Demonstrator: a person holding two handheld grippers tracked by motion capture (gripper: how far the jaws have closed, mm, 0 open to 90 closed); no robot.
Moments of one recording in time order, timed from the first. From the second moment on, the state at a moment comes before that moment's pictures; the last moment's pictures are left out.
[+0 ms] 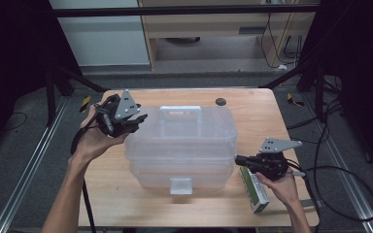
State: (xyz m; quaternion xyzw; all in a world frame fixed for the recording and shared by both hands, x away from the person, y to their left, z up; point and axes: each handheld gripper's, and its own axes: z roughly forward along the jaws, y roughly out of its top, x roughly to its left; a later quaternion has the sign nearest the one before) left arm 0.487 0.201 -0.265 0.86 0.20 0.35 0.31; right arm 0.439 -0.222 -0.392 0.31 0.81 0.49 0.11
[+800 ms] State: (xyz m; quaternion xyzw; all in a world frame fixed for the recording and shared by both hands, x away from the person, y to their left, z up) left arm 0.452 0.282 -0.326 0.78 0.34 0.36 0.39; right arm 0.439 -0.222 -0.392 0.31 0.80 0.50 0.11
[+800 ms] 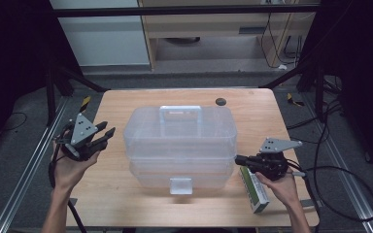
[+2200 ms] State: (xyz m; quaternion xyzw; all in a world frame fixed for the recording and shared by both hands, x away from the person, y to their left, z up) left arm 0.440 0.279 -0.390 0.79 0.36 0.32 0.39; right arm 0.442 -0.223 -0.385 0.31 0.78 0.52 0.13
